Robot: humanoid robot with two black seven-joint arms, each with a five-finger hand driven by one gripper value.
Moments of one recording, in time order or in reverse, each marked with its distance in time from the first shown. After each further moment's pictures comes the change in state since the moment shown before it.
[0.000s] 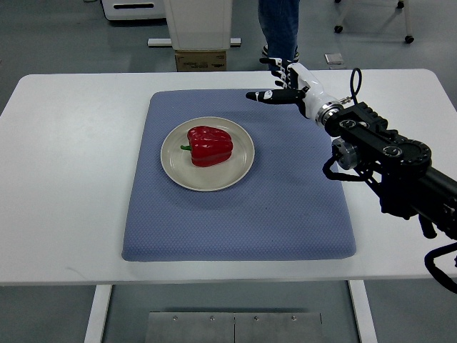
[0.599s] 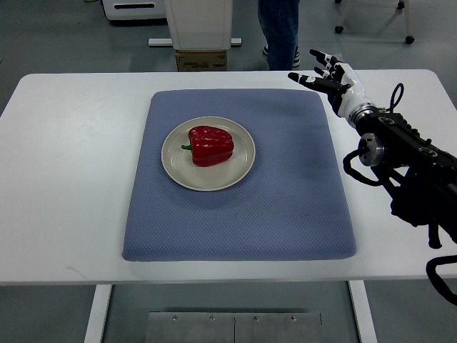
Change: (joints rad) left arm 0.000 0.000 0.000 -0.001 0.000 0.000 0.000; right arm -0.090 -0.051 0.283 0.006 0.032 -0.007 0.001
